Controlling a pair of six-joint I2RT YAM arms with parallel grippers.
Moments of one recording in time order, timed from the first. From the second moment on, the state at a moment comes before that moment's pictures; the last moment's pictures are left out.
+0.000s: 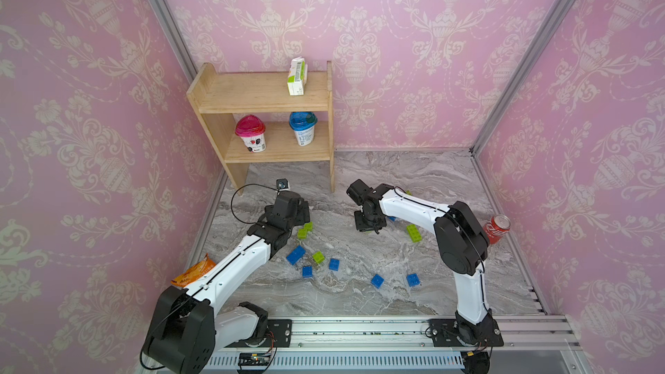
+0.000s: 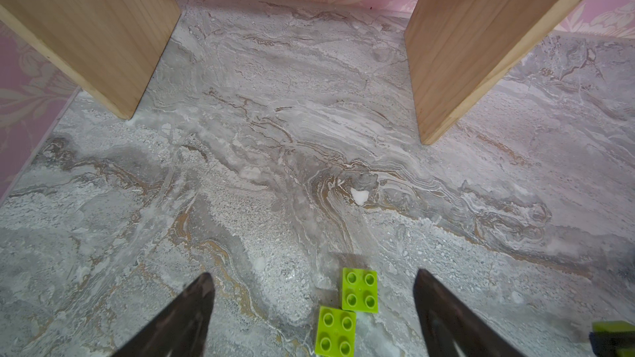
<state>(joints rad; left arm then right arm) -0.39 1.20 0.75 -0.25 -0.36 -0.38 0.68 2.06 1.55 -0.89 0.09 0.59</state>
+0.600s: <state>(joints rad) -0.39 1.18 0.75 -0.25 -0.37 -0.38 0.65 1.87 1.43 -0.91 0.10 0.62</state>
